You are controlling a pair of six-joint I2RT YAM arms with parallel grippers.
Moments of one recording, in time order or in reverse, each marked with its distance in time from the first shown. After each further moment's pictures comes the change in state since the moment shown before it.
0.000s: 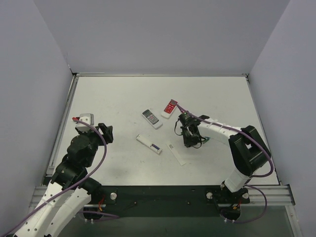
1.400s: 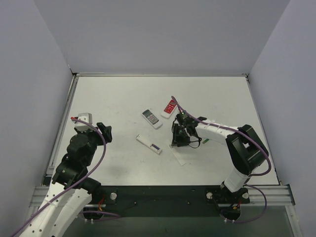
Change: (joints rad) left arm 0.094 0.005 -0.016 0.000 0.078 -0.022; right arm 0.072 0.031 -0.002 0.157 -0.228 0.187
